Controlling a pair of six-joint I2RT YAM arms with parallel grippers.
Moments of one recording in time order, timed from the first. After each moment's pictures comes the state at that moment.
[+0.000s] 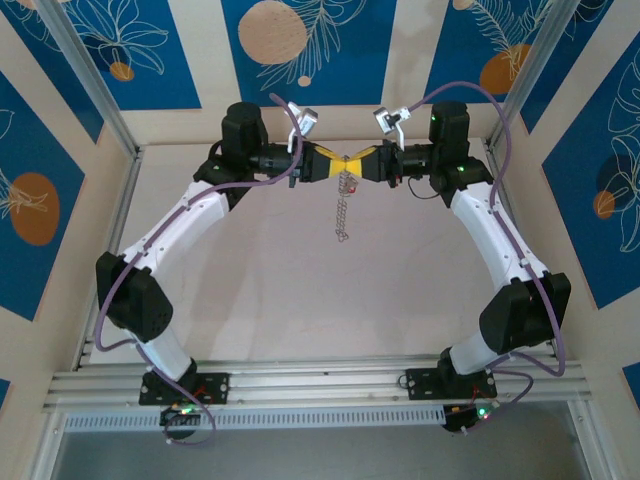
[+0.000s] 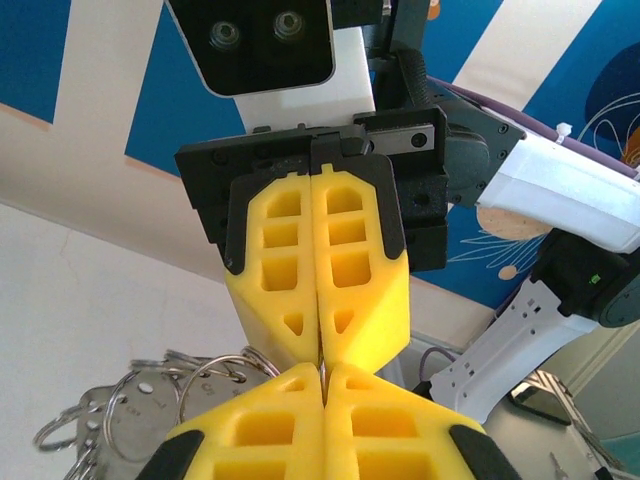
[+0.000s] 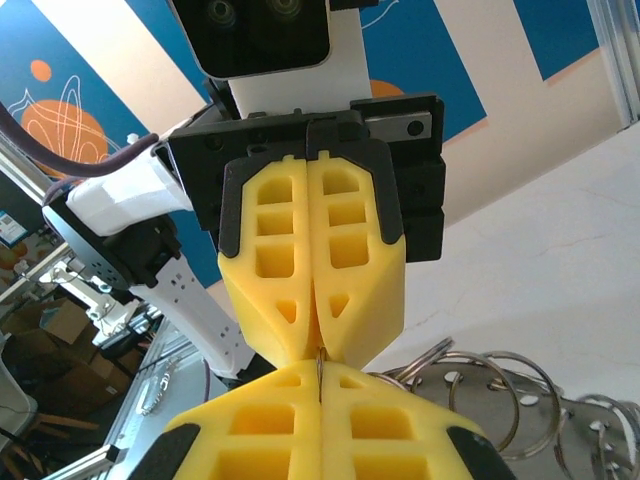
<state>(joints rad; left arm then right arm) -0.51 1.69 1.64 -0.05 1.12 -0.34 0.21 1.52 1.50 -0.28 -1.36 0.27</state>
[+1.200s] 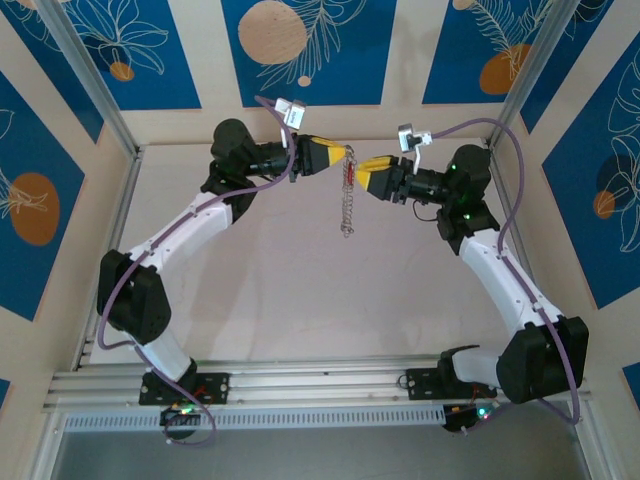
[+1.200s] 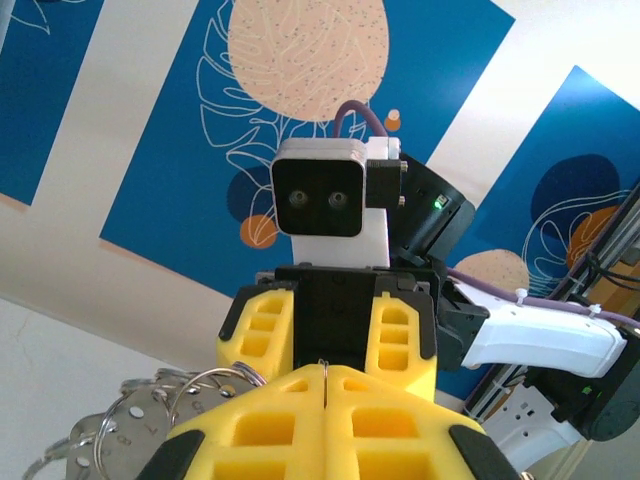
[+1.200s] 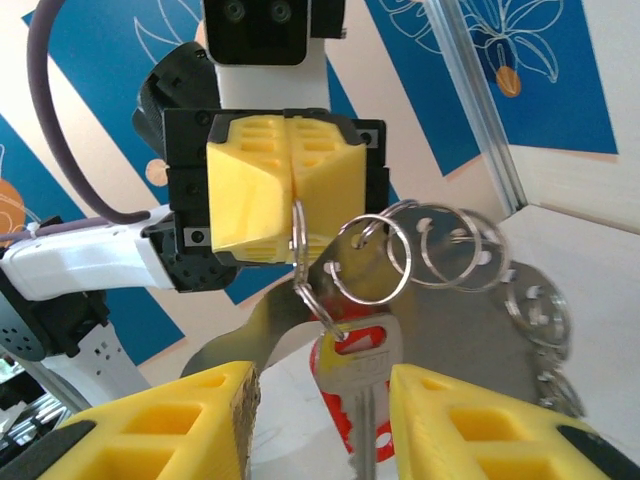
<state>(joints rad) -0.51 1.68 1.47 0.54 1.05 -0.79 0.21 1.26 1.07 0.31 -1.09 0.59</state>
